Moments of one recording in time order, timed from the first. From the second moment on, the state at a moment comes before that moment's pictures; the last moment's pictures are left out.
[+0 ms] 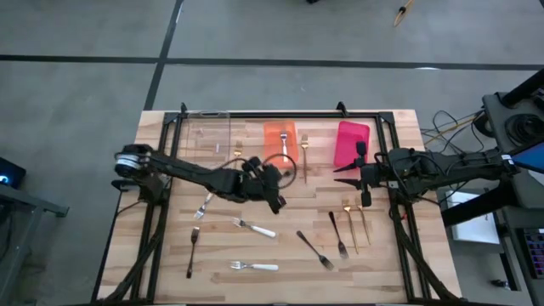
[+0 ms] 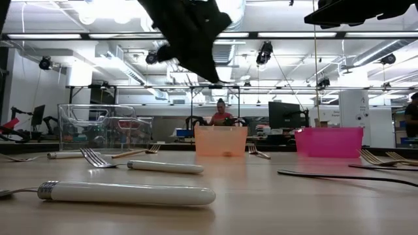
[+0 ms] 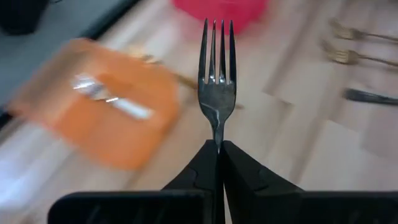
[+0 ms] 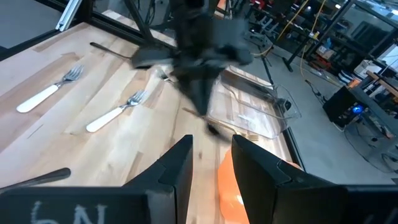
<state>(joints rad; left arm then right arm) -0.15 1.74 1.29 -0.44 -0.61 -0.49 0.08 0.65 0.59 -0.21 0.07 -0.40</state>
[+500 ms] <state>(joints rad) 0.05 1.55 1.29 -0.79 -0.66 -0.59 0.08 0.65 0.59 -0.20 0.08 -0.39</state>
